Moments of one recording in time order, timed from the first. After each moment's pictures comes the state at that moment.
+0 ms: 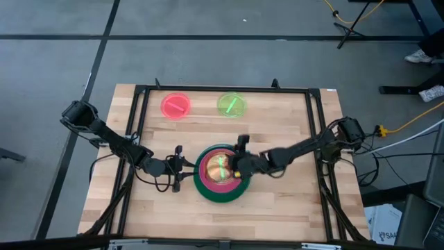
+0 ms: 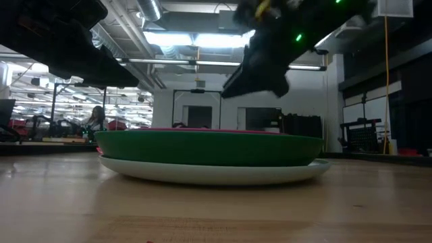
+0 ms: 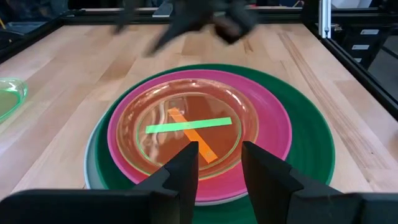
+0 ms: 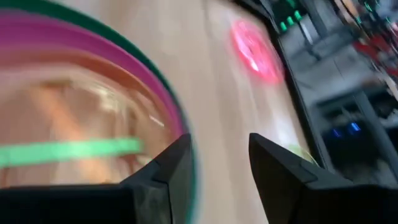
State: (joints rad) left arm -0.51 1.29 0.34 0.54 -0.53 -0.23; right arm 0.30 1.75 1.04 0.02 0.68 -0.22
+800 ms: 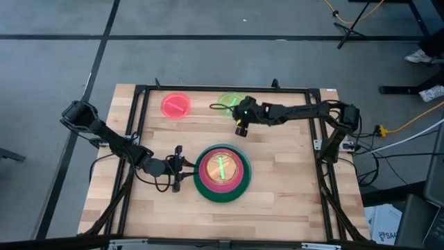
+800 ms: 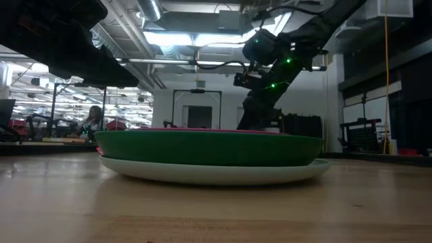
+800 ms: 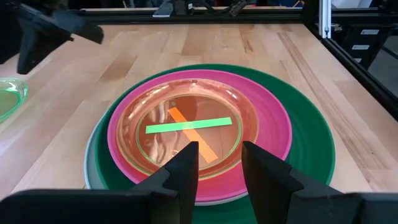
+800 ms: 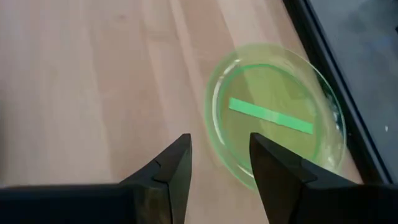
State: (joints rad) left arm -0.51 1.29 0.34 0.54 -0.53 -0.23; right arm -0.30 1.75 1.04 -0.11 0.19 -0.22
